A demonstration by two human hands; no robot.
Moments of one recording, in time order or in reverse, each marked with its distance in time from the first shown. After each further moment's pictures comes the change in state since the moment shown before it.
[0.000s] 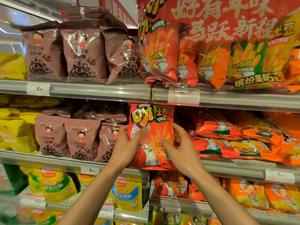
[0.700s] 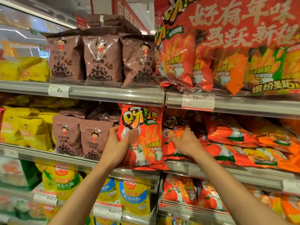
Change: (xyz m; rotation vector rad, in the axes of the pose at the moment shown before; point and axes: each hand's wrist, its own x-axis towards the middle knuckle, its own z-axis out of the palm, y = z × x) left_hand 0.007 -0.007 -0.059 0.070 0.110 -0.040; right_hand 0.085 0.028 0.020 -0.507 -0.120 0.256
